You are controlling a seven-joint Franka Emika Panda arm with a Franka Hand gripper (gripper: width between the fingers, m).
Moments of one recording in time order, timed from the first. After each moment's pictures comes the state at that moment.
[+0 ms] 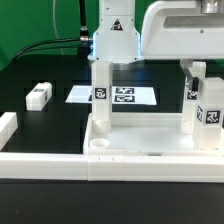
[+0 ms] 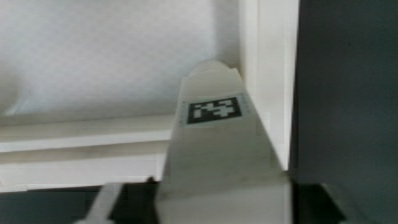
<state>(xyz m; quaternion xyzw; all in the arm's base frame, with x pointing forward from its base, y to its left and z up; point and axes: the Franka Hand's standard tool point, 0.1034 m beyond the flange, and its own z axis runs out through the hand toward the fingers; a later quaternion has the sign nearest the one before) 0.630 0.109 0.116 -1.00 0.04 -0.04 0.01</state>
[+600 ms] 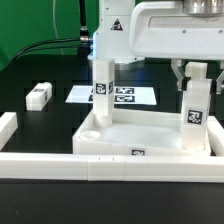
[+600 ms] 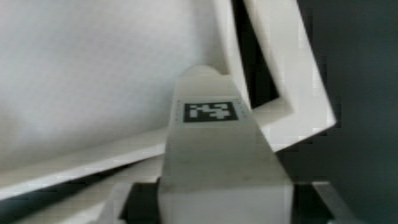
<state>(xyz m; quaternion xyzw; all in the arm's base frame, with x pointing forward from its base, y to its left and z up) 0.631 0.087 0.116 -0.96 0.28 -0.04 0.02</state>
